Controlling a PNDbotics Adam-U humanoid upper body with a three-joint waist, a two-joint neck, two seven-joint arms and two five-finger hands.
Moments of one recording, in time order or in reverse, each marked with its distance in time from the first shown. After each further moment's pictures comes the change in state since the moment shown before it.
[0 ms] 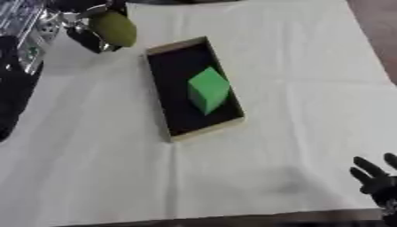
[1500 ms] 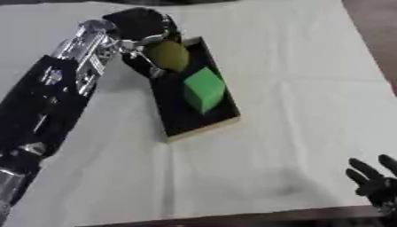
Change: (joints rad) left arm 0.010 -0.190 -0.056 0.065 -0.130 0.039 -0.011; right arm -0.002 0.000 0.018 0.000 0.025 0.000 0.000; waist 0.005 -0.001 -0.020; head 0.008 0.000
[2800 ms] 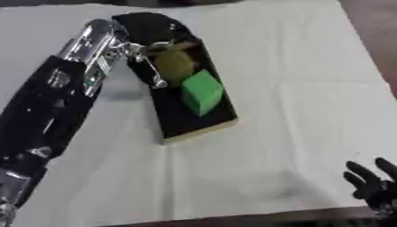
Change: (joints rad) left arm -0.003 -0.011 0.009 -0.138 0.055 -0.021 -0.125; right arm 0.002 0.008 0.003 0.000 0.009 0.000 0.000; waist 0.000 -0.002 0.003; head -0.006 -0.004
